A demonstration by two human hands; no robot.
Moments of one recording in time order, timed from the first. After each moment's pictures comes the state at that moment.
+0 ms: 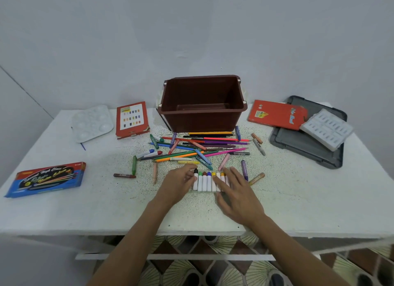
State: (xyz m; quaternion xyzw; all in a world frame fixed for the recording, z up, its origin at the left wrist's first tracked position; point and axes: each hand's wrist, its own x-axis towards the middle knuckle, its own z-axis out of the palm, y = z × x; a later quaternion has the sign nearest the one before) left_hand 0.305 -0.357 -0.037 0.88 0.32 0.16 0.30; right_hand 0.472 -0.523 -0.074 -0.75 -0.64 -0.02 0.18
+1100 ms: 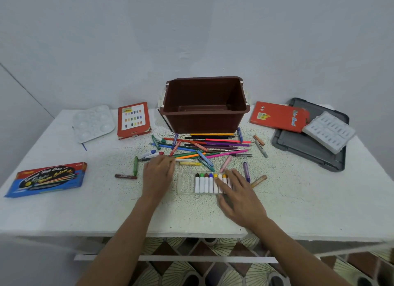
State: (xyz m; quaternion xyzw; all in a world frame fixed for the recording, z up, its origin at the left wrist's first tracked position) left_hand 0.280 -0.314 -0.048 0.87 0.41 0.27 0.09; right_hand 0.472 -0.522 -0.073 -0.75 -0.64 -0.01 0.18
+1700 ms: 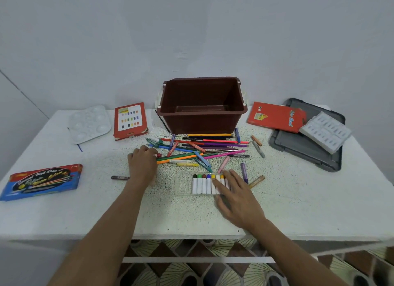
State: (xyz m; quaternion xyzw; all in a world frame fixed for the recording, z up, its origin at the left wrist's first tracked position) left_hand 0.282 -0.262 -0.025 0.84 0.54 0.09 0.02; right_hand 0.472 -0.522 -0.074 -0.75 -0.63 -0.01 0.17
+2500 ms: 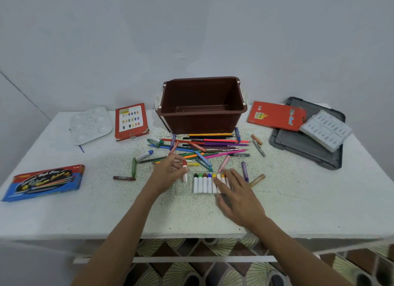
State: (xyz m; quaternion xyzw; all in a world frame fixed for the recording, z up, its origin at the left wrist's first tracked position) left_hand 0.295 -0.321 -0.016 0.79 0.38 0.17 0.44; right_hand 0.472 -0.522 -0.076 -0.76 -0.63 -0.01 0.17
